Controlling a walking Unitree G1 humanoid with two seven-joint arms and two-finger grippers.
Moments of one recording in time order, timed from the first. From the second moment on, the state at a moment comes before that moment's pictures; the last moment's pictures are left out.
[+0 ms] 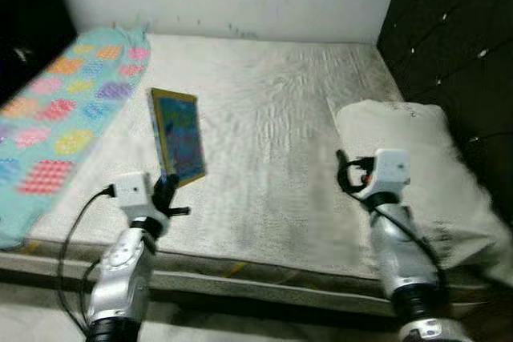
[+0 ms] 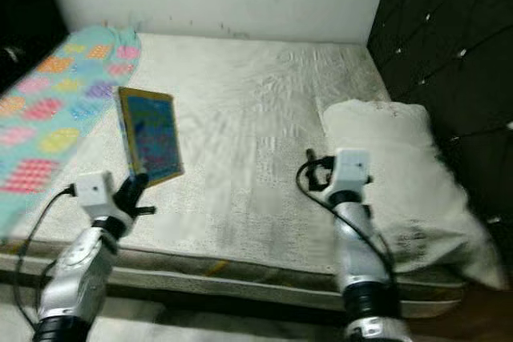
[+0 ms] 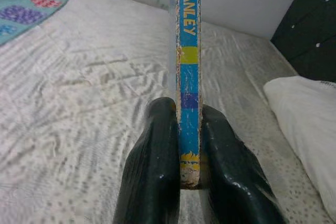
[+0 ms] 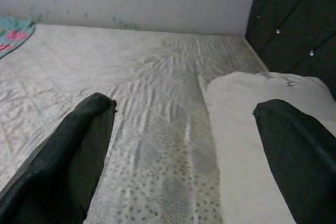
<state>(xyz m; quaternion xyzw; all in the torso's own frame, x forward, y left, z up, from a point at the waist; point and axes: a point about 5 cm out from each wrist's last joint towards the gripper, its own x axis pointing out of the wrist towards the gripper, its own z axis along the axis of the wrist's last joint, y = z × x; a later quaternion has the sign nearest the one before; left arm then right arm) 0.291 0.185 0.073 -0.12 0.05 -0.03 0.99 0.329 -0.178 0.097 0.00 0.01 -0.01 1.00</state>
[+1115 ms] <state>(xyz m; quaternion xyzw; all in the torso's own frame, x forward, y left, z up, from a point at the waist) 0.290 0.185 0.072 -0.15 0.05 -0.05 0.99 0.328 -0.177 0.093 0.00 0.01 -0.01 1.00</state>
